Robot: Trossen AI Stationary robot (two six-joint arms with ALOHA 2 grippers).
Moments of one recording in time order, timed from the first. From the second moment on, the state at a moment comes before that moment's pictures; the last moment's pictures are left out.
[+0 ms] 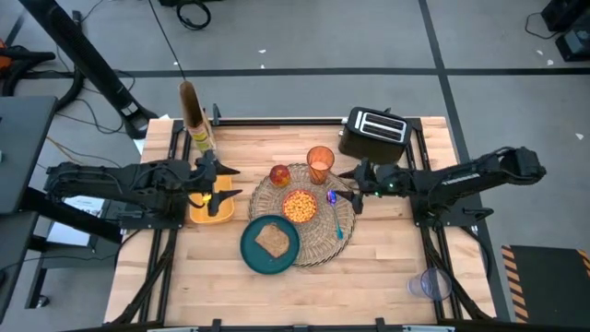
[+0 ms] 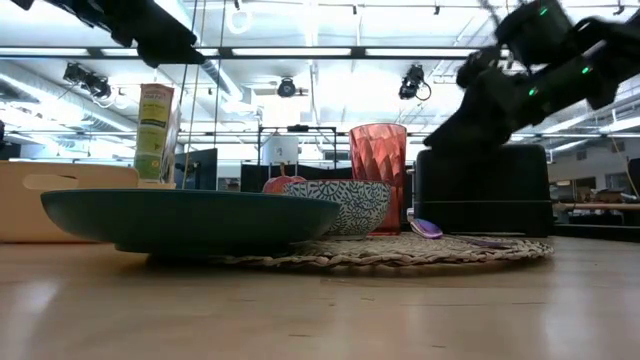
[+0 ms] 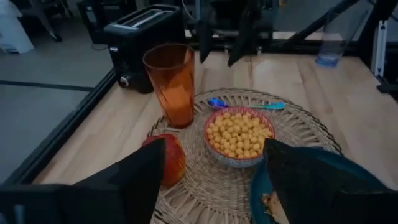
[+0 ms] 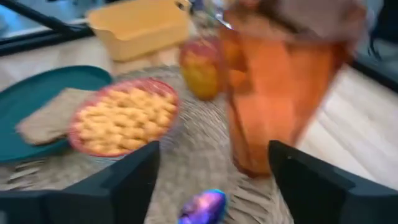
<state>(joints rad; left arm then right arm) -0.05 0.66 0.60 -0.29 -0.25 -0.04 -0.08 1.08 0.29 0.40 0.17 0.17</state>
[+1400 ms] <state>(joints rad) -0.05 0.00 0.07 -0.08 -0.20 -0.01 -0.03 0.09 0.01 0.16 0.00 0.09</state>
